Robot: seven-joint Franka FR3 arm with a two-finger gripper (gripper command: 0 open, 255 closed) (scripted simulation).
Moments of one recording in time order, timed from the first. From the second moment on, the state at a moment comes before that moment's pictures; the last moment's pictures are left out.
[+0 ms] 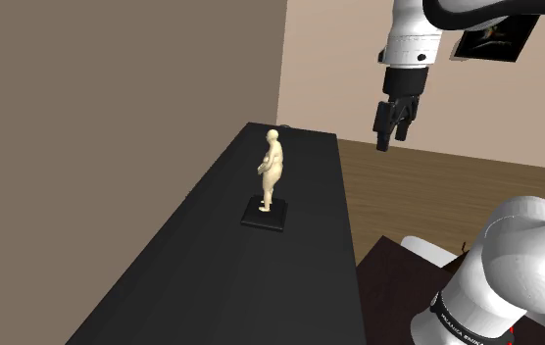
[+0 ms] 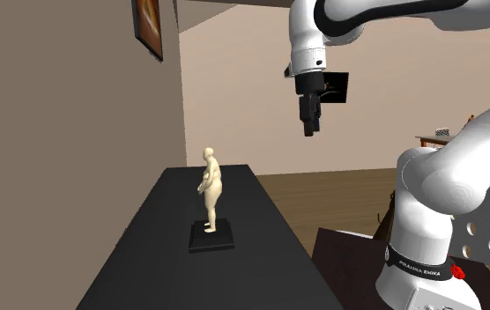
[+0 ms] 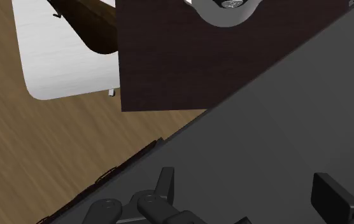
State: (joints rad) arm 0.01 -0.80 -0.06 -2.39 -0.07 1.47 0.02
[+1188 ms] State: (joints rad) arm 0.04 -0.20 -0.03 -1.99 -0.06 1.71 0.05
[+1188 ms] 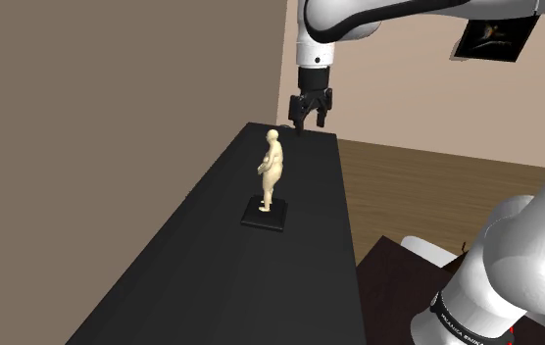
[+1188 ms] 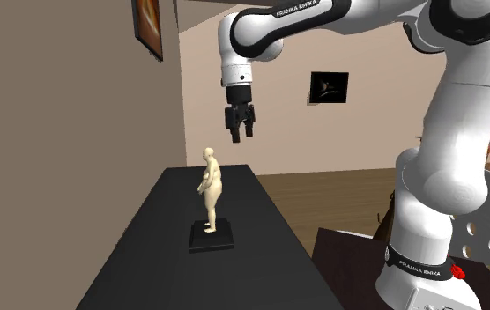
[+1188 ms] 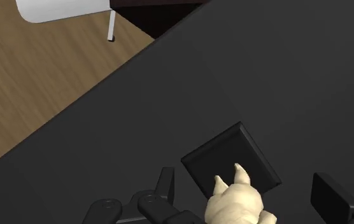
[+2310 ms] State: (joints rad) arm 0.06 0.16 -0.01 -1.69 -0.07 1.80 0.07
